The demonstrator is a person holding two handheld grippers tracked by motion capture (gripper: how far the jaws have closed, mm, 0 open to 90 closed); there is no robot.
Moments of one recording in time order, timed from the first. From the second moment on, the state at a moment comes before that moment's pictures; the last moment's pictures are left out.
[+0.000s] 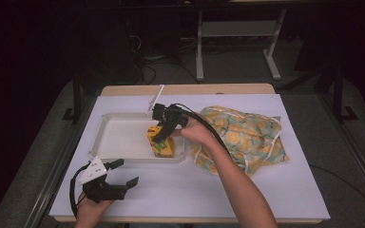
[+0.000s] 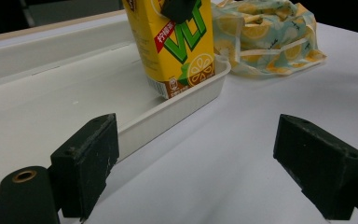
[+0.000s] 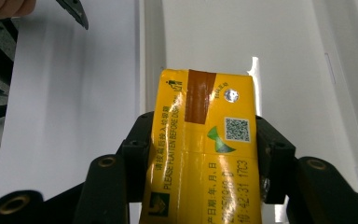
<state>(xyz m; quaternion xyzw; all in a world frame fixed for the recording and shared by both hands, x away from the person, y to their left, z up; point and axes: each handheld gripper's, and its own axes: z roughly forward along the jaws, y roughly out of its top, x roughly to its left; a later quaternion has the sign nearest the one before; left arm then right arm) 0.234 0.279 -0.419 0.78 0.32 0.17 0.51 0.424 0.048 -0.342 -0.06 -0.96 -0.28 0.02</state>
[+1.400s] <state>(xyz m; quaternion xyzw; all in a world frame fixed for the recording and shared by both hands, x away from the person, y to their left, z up) 0.235 0.278 -0.419 0.78 0.32 0.17 0.51 0.424 0.056 -0.354 -0.04 -0.96 -0.26 0.02</state>
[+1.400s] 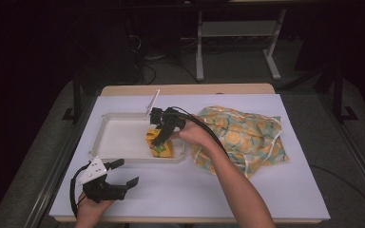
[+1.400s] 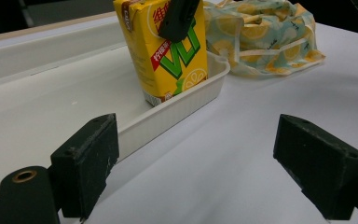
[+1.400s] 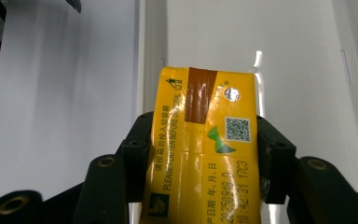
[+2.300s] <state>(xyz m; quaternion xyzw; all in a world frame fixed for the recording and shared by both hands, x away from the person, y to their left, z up) 0.234 0.277 -0.419 0.78 0.32 0.17 0.51 0.421 0.048 -0.357 -0.03 -0.96 -0.27 0.02</state>
